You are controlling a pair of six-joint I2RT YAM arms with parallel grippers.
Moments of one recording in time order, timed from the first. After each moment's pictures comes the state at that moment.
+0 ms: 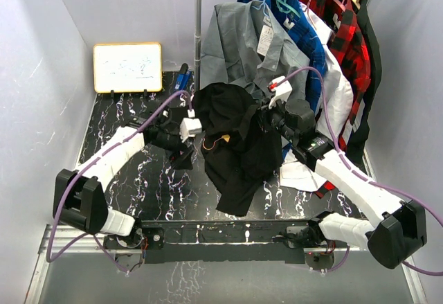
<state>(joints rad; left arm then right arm) -0.31 1.42 1.08 -0.84 0.73 0.63 0.51 1.12 0.91 0.00 -0.02 0.08</state>
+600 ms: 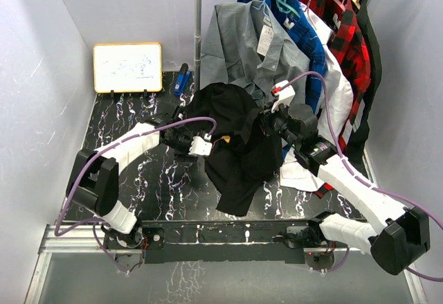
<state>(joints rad) -0.44 1.57 1.05 -0.69 0.61 1.35 0.51 1.07 0.85 0.00 -0.02 0.10</state>
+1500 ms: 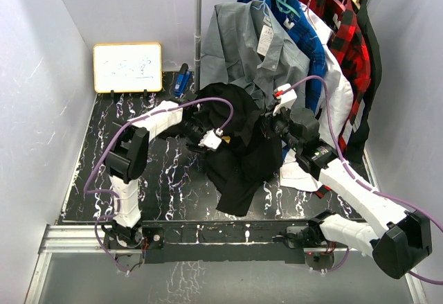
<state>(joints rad) -0.47 1.99 1.47 -1.03 0.71 1.73 0.51 1.04 0.80 0.04 -0.03 0.11</state>
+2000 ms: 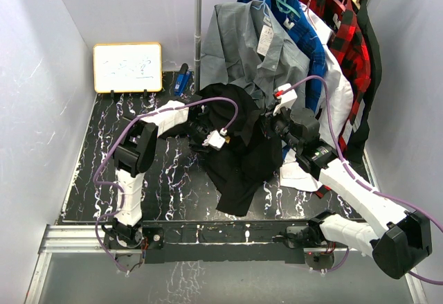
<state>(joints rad) -0.48 2.10 1.54 -1.02 0.68 1.67 0.50 1.03 0.80 0.05 -0.03 0.11</state>
